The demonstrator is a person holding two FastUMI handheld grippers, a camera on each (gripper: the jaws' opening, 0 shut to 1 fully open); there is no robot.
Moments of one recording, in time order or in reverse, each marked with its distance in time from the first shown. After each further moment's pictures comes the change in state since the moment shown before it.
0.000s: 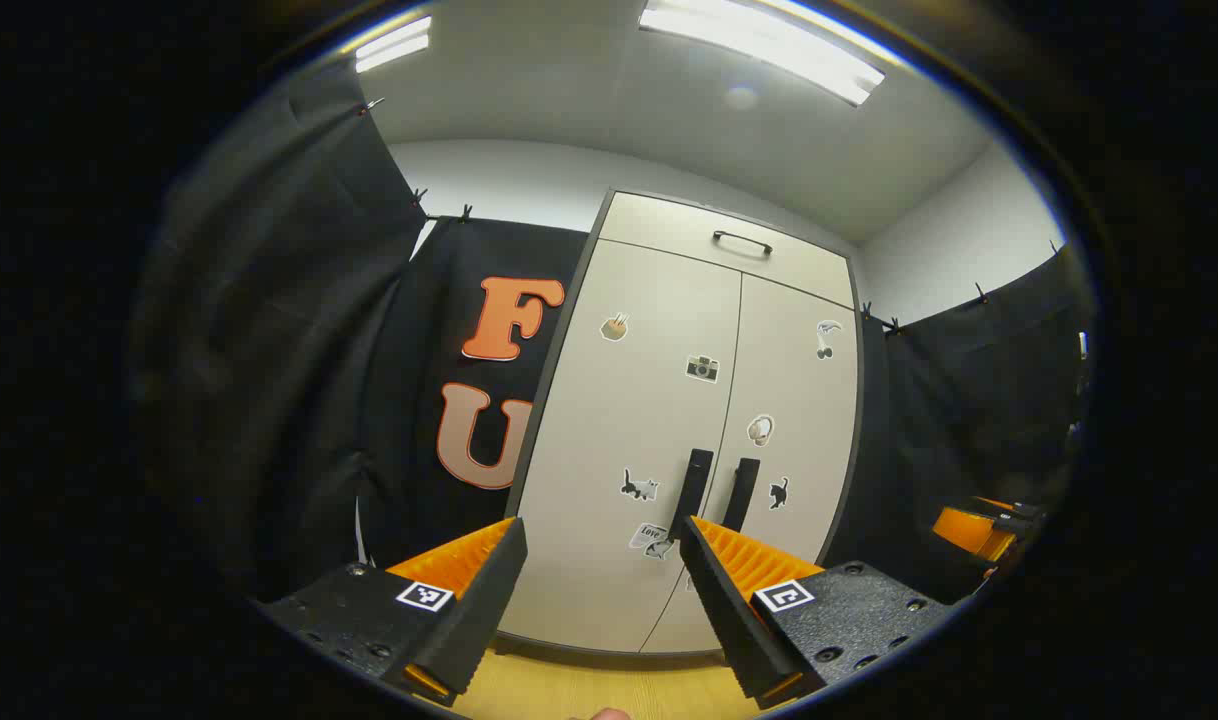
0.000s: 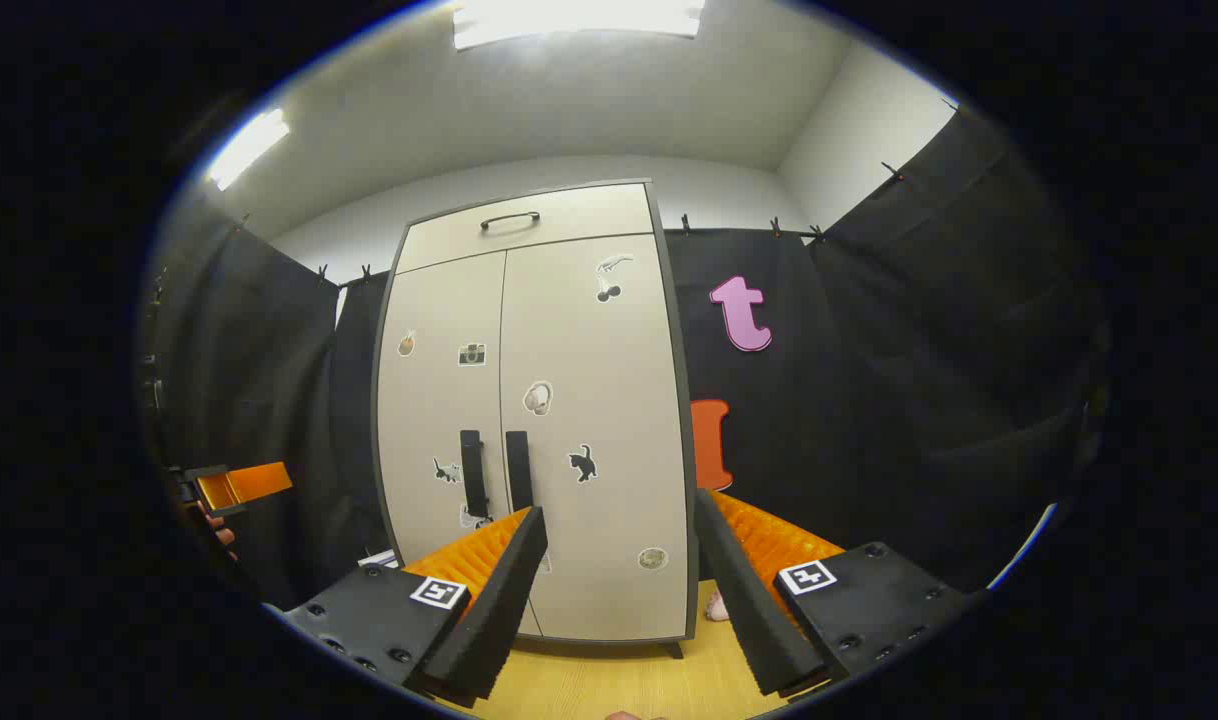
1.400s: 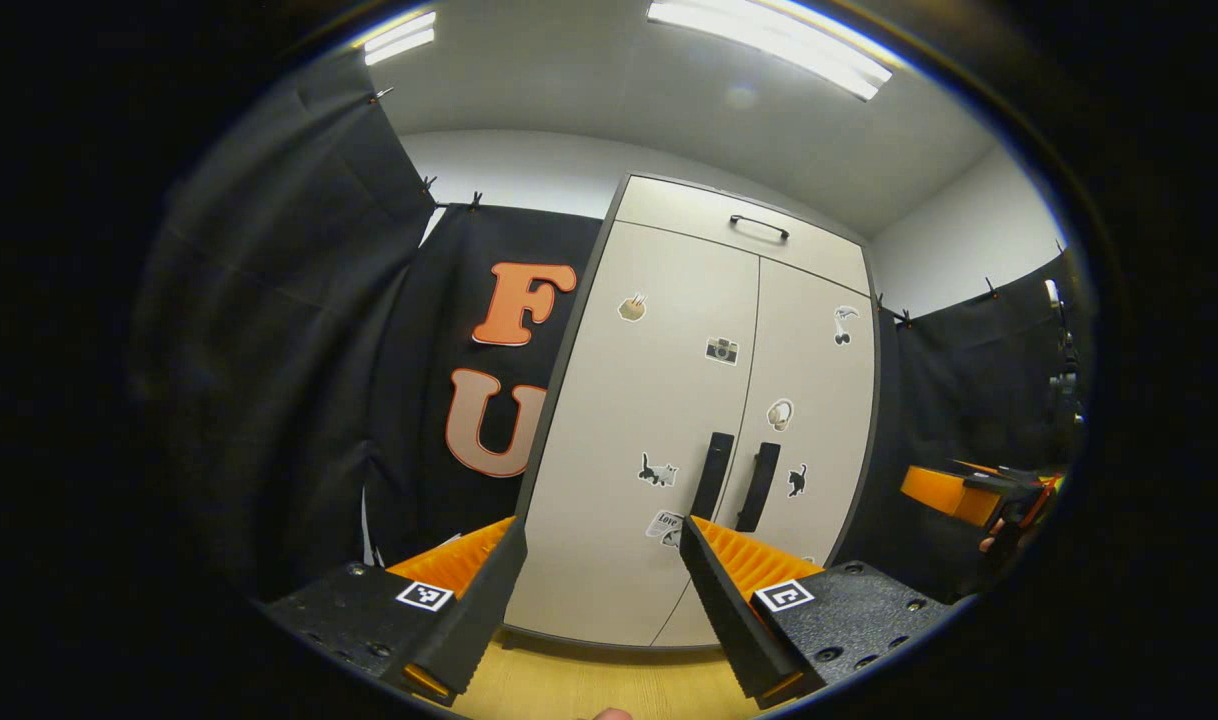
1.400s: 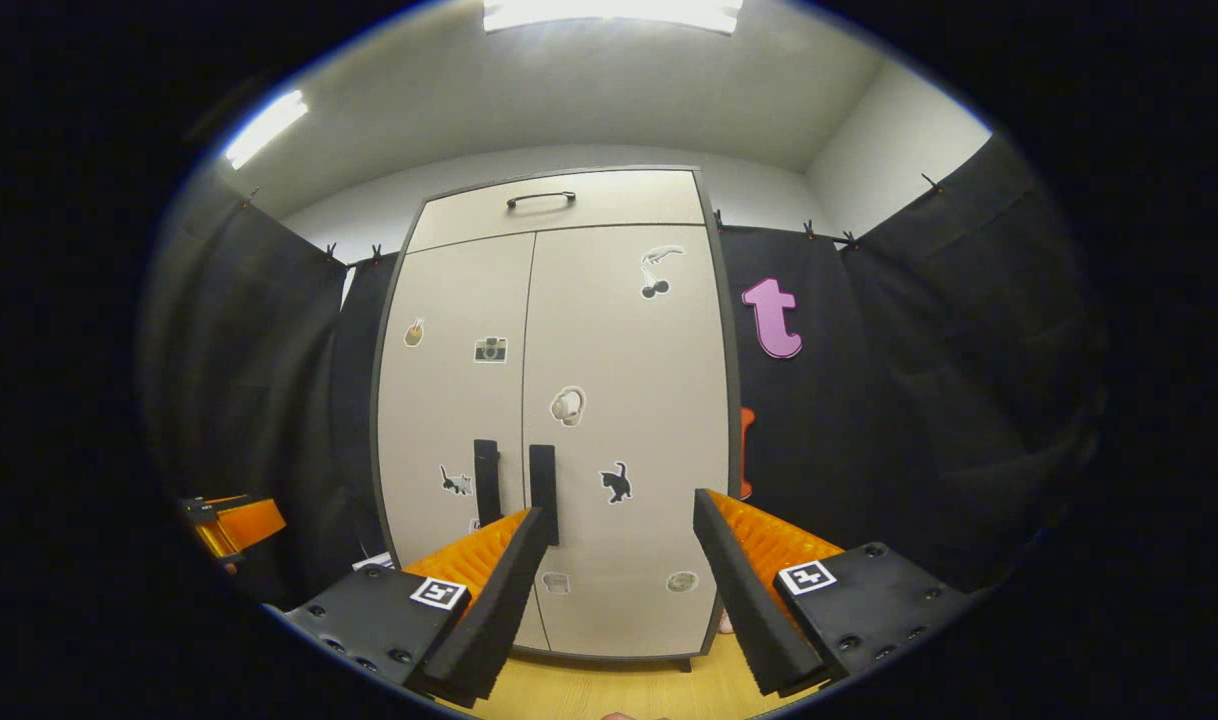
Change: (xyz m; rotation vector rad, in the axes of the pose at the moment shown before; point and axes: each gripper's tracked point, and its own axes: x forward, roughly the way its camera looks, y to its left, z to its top) left arm 0.007 0.023 -0.015 -0.006 0.024 0.032; right arm 0.085 0.068 0.015 -0.058 0.027 0.056
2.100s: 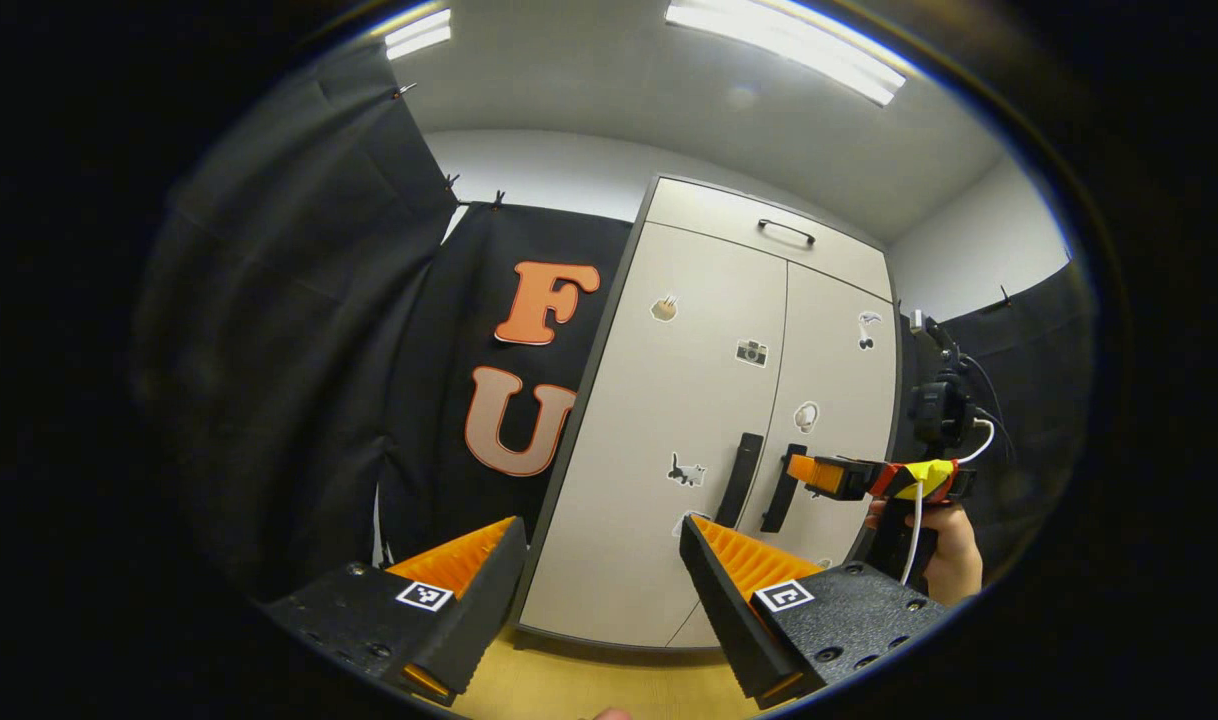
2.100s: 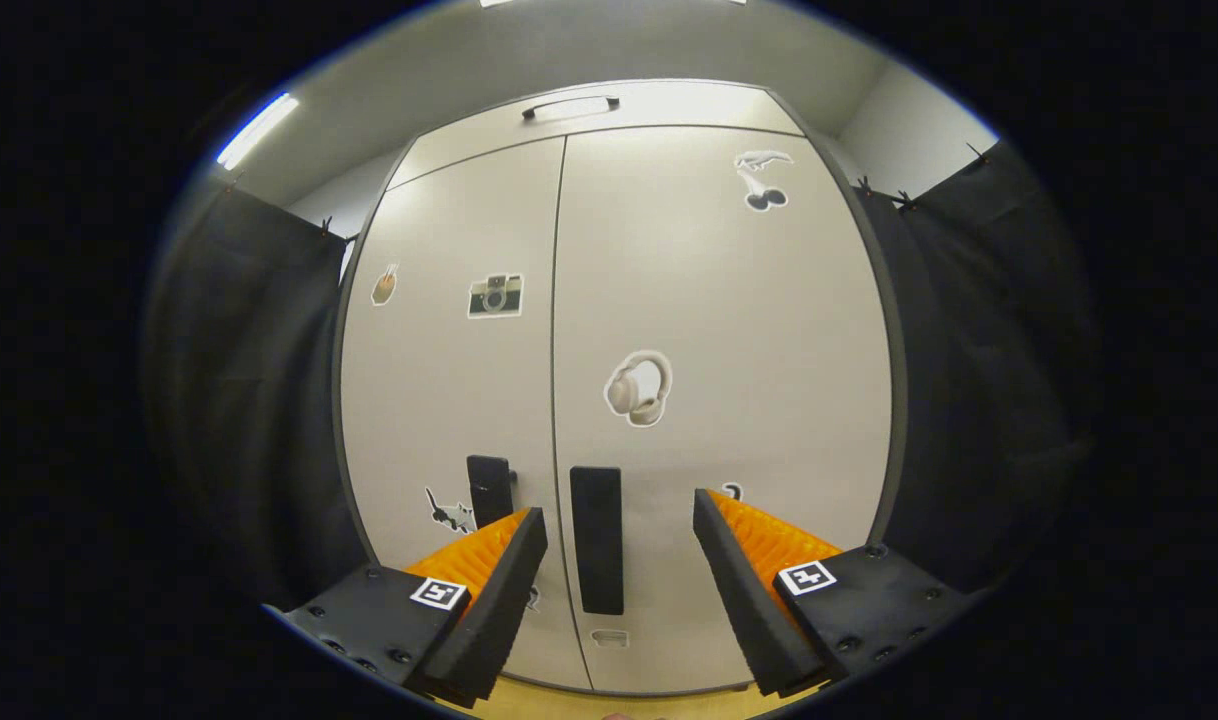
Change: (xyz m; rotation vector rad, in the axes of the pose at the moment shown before) left arm 0.001 0.038 -0.006 -0.021 -0.003 0.063; right arm 0.168 0.054 -0.052 0.033 0.127 0.056
